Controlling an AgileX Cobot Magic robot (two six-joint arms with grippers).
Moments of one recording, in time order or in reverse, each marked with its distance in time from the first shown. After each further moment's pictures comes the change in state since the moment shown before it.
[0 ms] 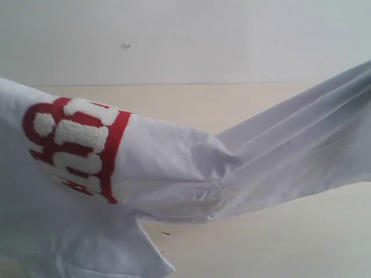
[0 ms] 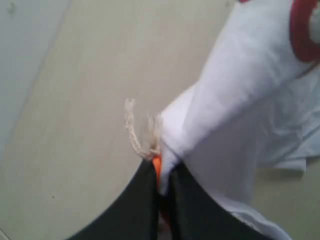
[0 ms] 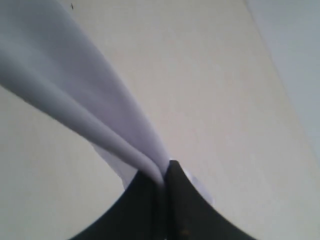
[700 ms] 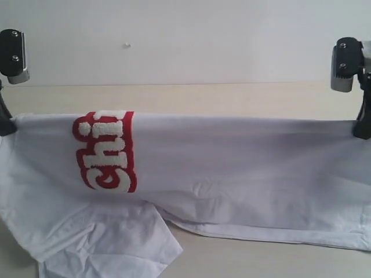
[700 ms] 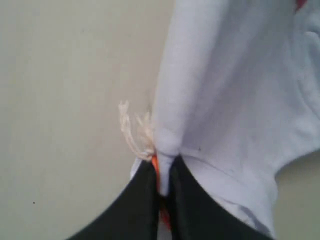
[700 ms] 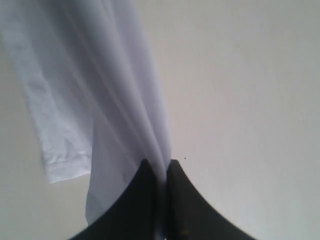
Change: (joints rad) left arm 0.150 0.495 0.054 0.076 -0.280 0.208; right arm 0.002 0.480 0.011 -0.193 -0.144 -0.012
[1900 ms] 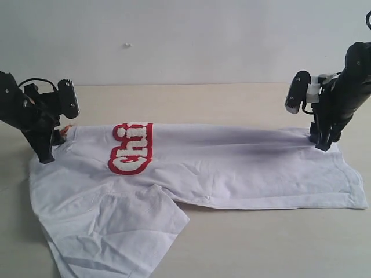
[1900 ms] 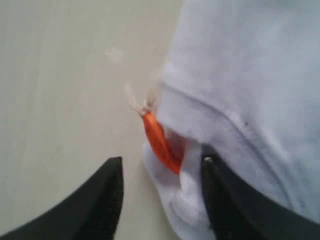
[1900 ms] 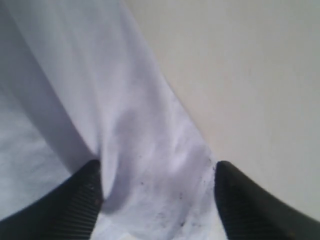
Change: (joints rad) left arm 0.044 0.546 -0.066 0.038 -0.707 0.014; right arm 0.009 0.462 -0.130 -0.181 -0.556 0.223
